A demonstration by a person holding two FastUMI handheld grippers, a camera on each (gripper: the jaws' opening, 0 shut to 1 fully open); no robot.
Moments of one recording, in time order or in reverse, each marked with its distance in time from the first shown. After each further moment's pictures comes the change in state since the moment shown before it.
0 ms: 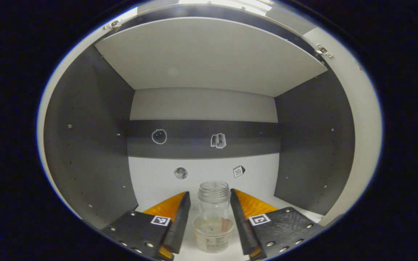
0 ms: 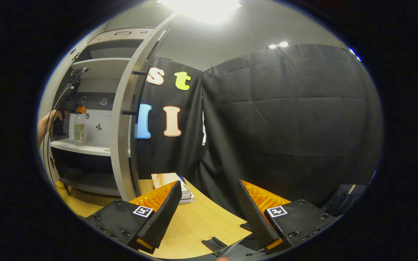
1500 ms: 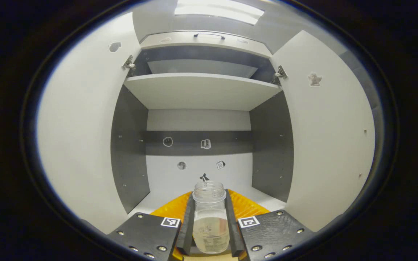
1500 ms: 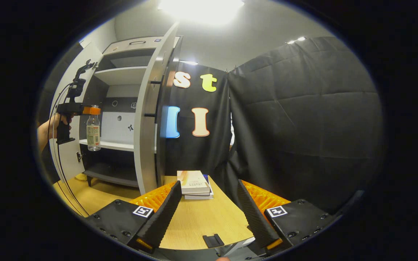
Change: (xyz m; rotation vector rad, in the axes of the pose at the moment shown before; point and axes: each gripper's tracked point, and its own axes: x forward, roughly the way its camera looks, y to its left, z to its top) left arm -0.188 -0.046 0.010 0.026 -0.031 0.001; right arm -0.024 -0.026 -0.009 0.000 -0.011 0.310
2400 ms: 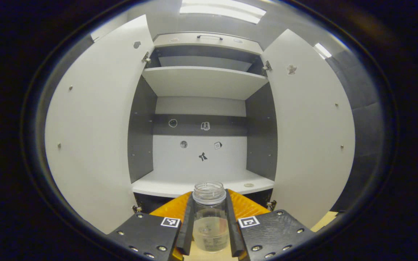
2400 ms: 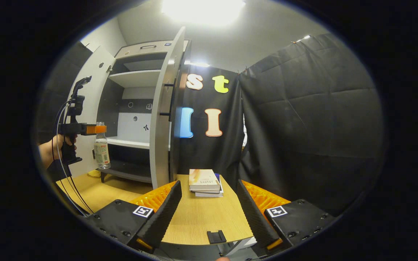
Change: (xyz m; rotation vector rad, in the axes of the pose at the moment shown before) left arm -0.087 -0.023 -0.077 -0.035 0.048 0.026; right arm -0.027 0.001 -0.013 0.001 -0.016 0.124
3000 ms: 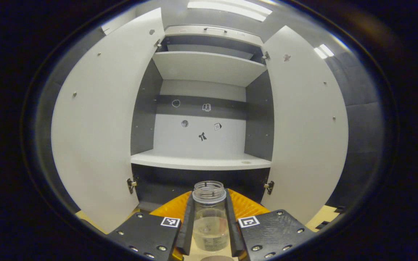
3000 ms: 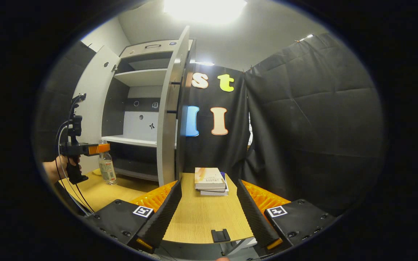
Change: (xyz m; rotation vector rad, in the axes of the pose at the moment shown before) left arm -0.030 -0.006 -0.084 -0.054 0.062 0.002; right arm 0.001 0.010 -0.004 -0.011 0.007 0.039
